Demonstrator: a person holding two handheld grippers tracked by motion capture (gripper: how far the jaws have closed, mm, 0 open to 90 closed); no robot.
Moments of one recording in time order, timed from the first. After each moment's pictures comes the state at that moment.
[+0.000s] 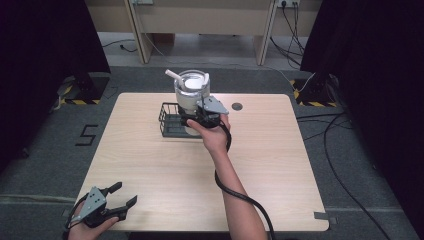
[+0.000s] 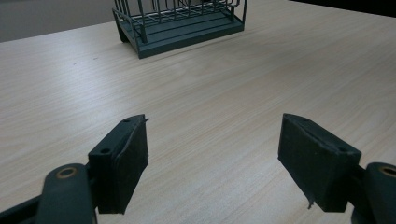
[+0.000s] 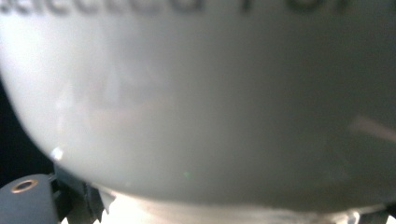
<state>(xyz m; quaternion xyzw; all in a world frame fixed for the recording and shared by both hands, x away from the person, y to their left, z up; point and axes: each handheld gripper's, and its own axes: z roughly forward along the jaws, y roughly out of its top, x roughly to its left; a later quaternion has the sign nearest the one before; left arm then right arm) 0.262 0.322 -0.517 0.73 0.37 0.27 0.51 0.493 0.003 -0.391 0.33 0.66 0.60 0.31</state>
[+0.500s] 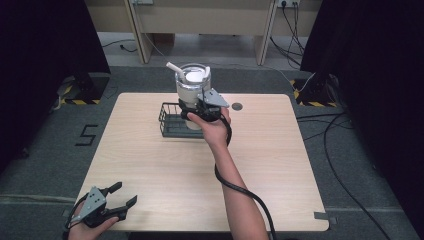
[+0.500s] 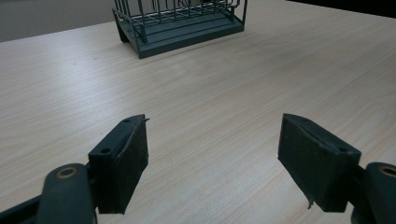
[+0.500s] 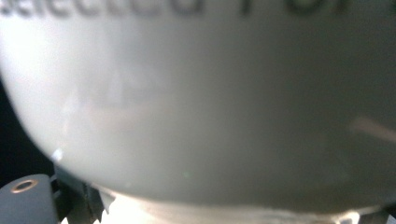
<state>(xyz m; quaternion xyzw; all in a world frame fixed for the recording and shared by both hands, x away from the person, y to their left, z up) 0.263 0.322 -0.517 0.73 0.37 0.27 0.51 0.505 0.002 -0.379 0.34 0.66 0.60 0.31</state>
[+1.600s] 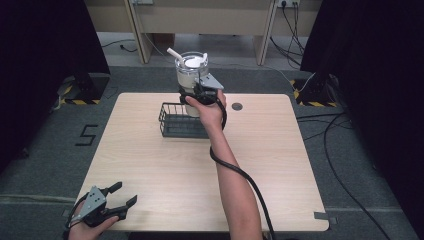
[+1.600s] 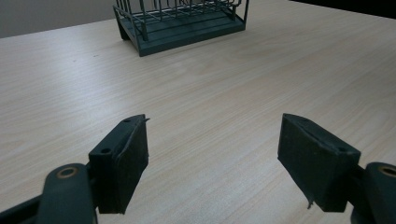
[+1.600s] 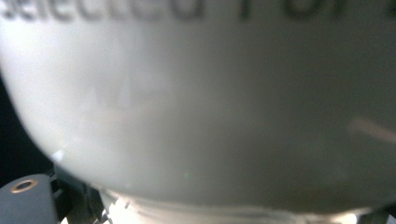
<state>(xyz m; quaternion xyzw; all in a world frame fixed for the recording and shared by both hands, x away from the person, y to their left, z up) 0.264 0.323 -0.518 0.72 0.38 0.27 0.51 0.564 0.015 -0.375 0.37 0.66 0.57 0.32</state>
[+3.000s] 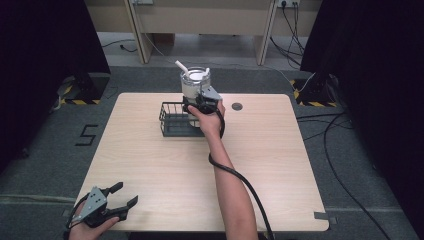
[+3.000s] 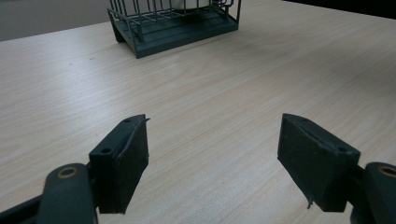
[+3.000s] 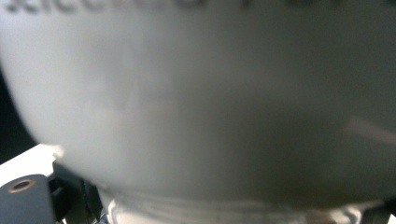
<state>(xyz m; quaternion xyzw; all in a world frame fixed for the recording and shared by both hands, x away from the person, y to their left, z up) 0.263 0.320 -0.517 0.73 0.37 0.27 0.51 0.582 0.013 -0.437 0.41 0.66 0.55 0.31</state>
